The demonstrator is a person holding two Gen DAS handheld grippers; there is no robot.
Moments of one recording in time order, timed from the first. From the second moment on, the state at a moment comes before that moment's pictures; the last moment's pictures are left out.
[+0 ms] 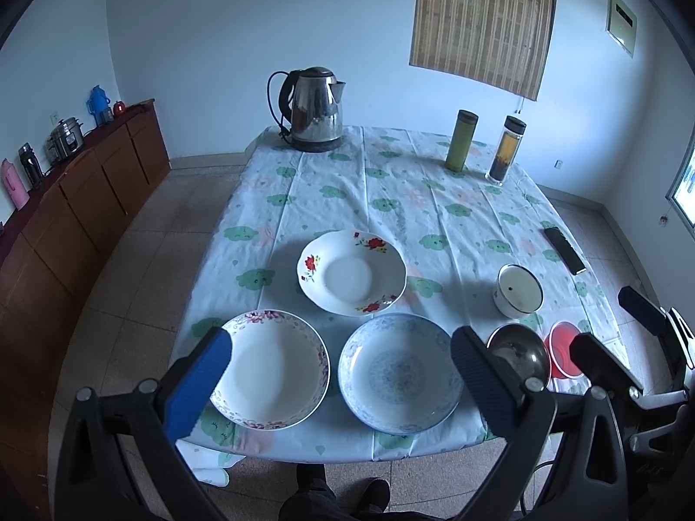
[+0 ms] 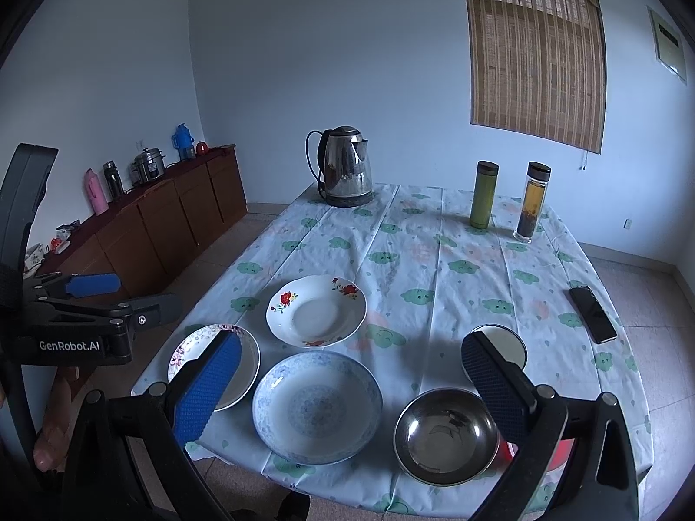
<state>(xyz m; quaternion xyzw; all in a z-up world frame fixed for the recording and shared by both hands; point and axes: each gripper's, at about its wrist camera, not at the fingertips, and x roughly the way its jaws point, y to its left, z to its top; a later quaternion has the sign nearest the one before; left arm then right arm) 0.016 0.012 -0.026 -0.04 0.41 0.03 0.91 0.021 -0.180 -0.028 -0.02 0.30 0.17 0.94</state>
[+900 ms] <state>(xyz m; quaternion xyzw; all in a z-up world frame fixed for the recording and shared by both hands) 0.045 0.057 -0.057 -0.07 0.47 0.04 0.88 0.052 -0.137 -0.056 -0.02 0.37 0.19 0.91</state>
